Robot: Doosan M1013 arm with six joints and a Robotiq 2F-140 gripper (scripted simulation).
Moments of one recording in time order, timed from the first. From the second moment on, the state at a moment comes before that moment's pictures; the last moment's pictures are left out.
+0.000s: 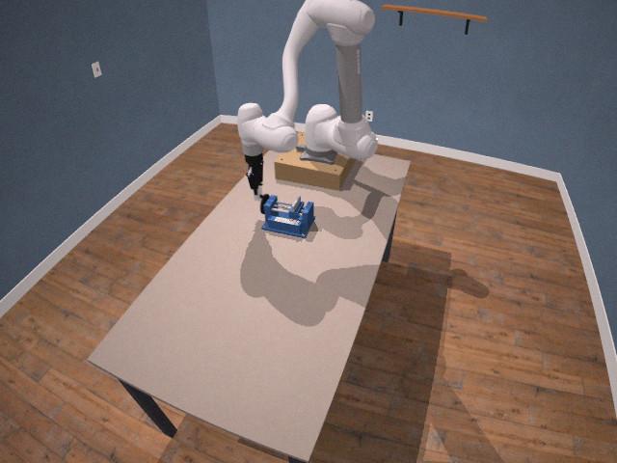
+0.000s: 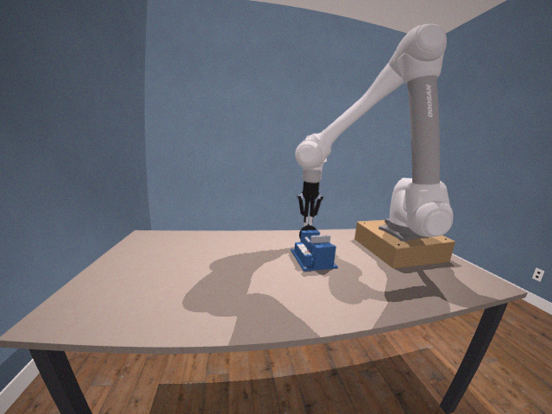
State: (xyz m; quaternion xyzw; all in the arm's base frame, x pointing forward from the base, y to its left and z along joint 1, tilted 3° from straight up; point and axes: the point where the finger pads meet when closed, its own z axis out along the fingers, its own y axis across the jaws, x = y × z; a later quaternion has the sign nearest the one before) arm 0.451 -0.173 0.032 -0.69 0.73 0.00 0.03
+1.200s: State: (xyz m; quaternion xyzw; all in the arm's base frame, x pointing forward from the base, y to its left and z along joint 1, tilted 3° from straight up) arm 0.428 -0.171 -0.007 -0.69 0.73 0.00 0.03
